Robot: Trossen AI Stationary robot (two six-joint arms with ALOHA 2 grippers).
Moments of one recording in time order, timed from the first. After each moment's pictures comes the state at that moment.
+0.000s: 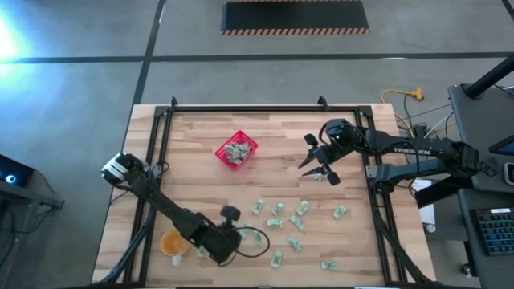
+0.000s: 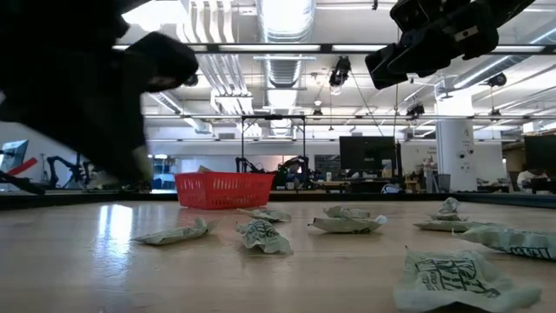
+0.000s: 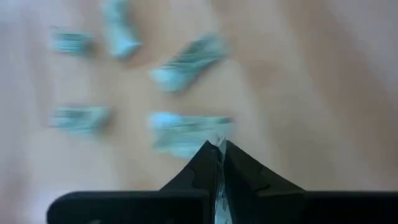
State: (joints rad) left arm -0.63 1.77 1.10 -0.38 -0.40 -0.12; right arm -0.31 1.08 0.69 -0.23 -0.63 -0.44
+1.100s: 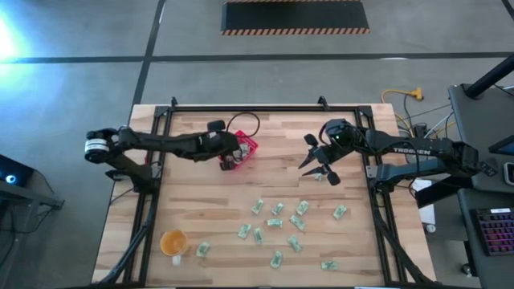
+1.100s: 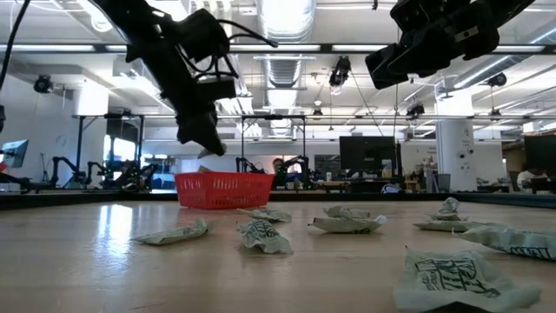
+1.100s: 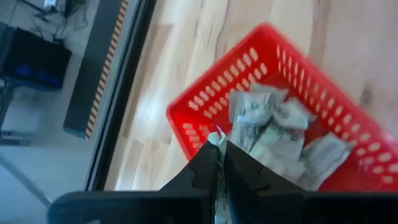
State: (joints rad) left arm 0.21 1.44 0.85 -0.27 -0.47 0.24; right arm -0.31 1.08 0.68 -0.23 -0.63 -0.44
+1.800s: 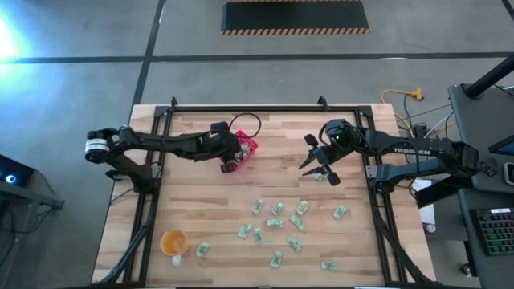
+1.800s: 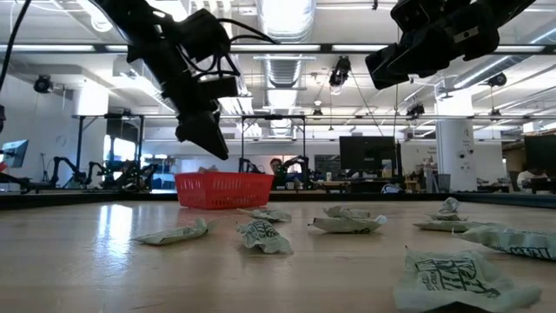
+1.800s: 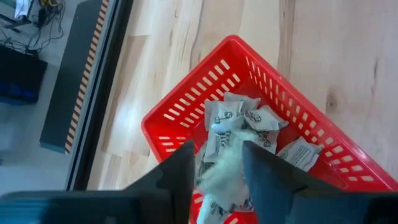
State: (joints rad) left arm 0.22 1.45 0.85 -0.26 -0.37 0.27; right arm -0.31 1.08 0.68 -0.22 -0.63 -0.44
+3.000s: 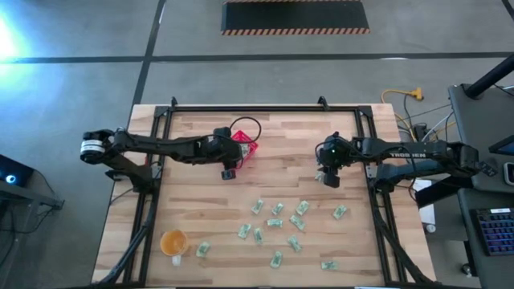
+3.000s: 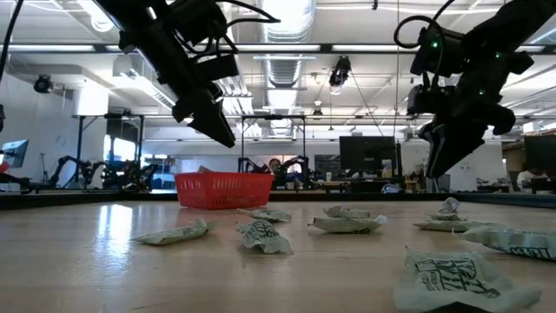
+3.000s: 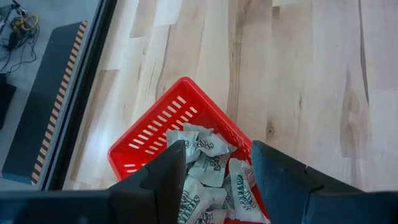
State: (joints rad) left arm 0.14 1.40 0.86 -0.25 -0.29 0.23; right arm -0.31 1.08 0.50 -0.48 -0.08 -0.10
